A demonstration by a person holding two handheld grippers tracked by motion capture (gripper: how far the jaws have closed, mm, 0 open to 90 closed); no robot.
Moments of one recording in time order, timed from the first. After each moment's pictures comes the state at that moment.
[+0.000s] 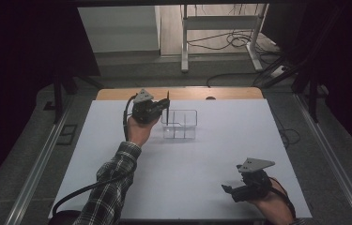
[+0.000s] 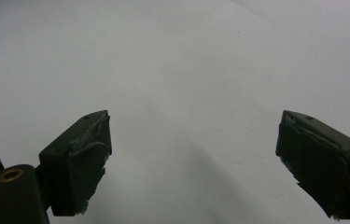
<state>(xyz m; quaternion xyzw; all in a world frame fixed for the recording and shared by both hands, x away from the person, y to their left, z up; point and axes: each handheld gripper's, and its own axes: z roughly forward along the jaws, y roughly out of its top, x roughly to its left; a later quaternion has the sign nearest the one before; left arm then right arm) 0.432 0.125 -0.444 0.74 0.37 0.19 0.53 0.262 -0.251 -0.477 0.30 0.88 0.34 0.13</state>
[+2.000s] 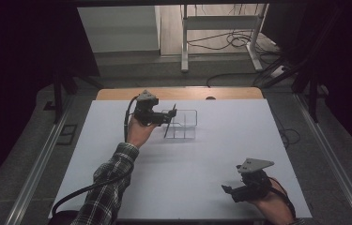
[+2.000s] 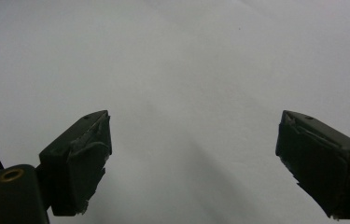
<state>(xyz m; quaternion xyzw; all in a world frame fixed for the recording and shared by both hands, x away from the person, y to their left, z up) 0.437 0.121 -0.446 0.75 0.39 0.15 0.51 0.263 -0.251 -0.478 0.30 0.88 0.34 0.13</state>
